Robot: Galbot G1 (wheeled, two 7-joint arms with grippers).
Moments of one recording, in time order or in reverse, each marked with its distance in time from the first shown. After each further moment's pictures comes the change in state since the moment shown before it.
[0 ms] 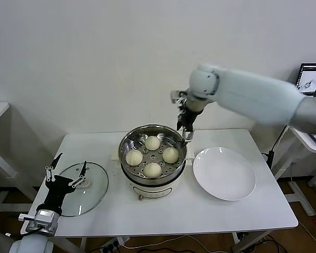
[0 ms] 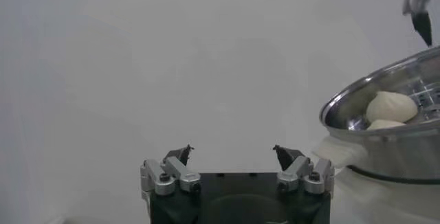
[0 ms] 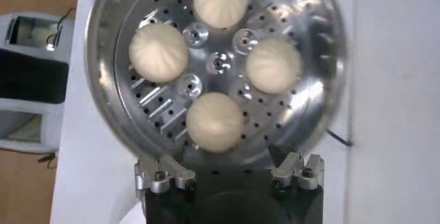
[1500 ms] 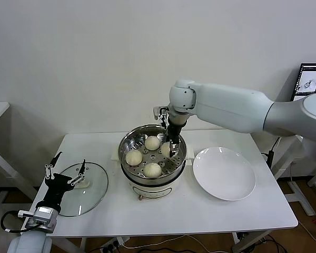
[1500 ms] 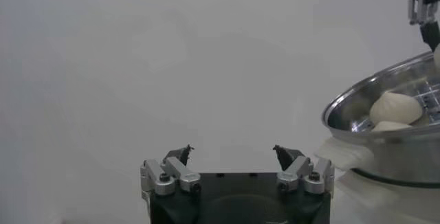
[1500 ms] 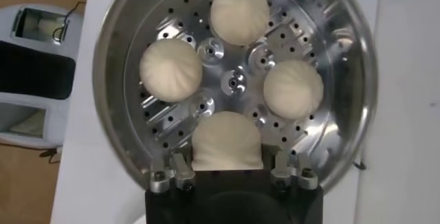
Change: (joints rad) left arm -0.030 0.021 -0.015 0.048 -0.021 -0.015 0.017; right arm -0.092 0.235 -0.123 -0.102 -0.037 -0.024 0.047
